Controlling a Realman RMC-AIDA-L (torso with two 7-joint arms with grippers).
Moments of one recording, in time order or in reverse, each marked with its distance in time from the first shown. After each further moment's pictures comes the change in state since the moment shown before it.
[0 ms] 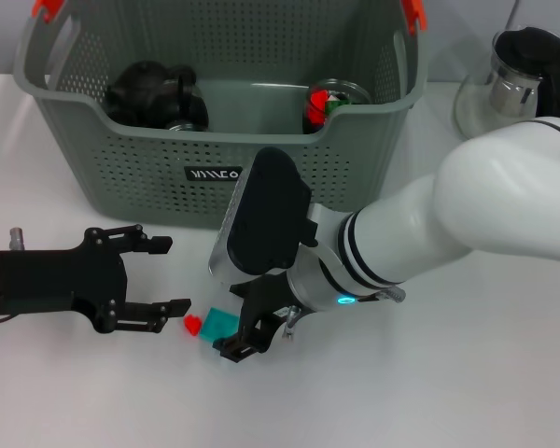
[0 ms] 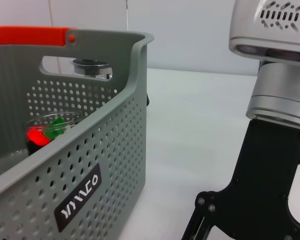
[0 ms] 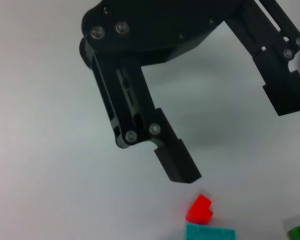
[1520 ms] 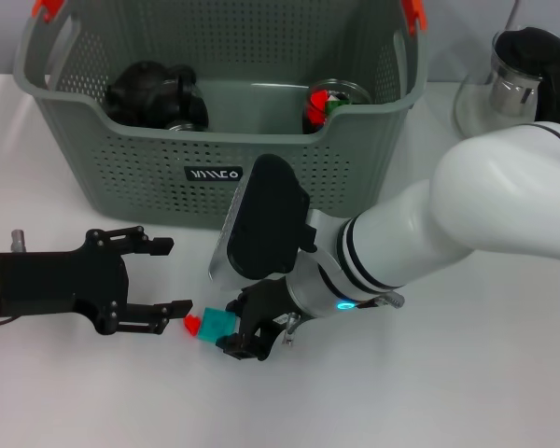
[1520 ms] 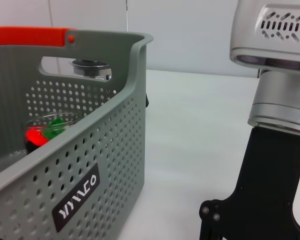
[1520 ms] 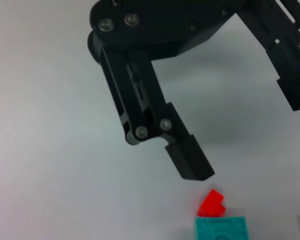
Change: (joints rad) left arm 0.000 0.000 -0.005 -0.013 0.000 -0.002 0.008; right arm 0.021 0.000 -0.022 0.044 0.065 0.008 -0.032
